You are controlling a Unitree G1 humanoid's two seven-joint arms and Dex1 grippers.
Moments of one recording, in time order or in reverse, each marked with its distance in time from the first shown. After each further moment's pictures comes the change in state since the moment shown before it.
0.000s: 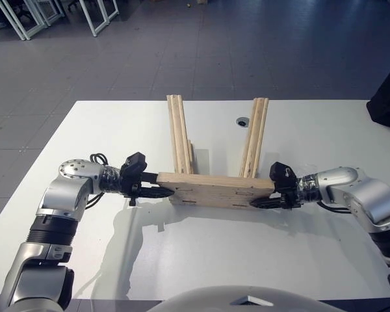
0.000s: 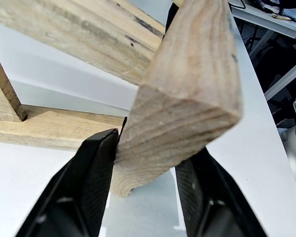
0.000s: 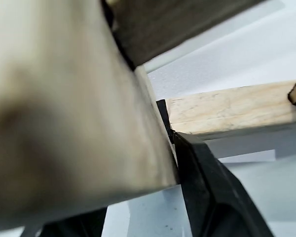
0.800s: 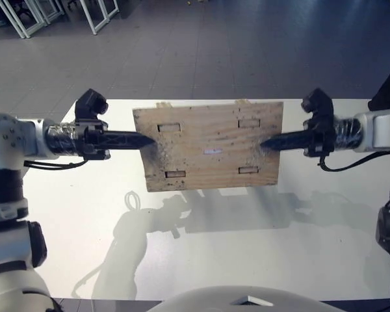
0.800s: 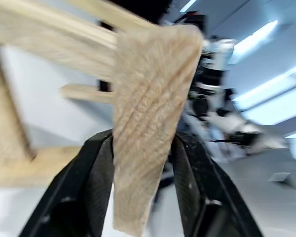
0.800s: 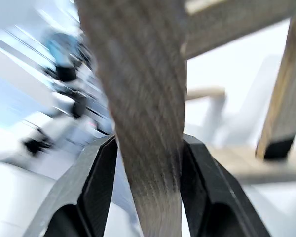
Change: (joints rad) left arm -0.447 0.210 0.054 0.050 -0.528 1.164 0.032; right arm -0.539 0.115 -0.389 0.547 0.561 0.738 0.031
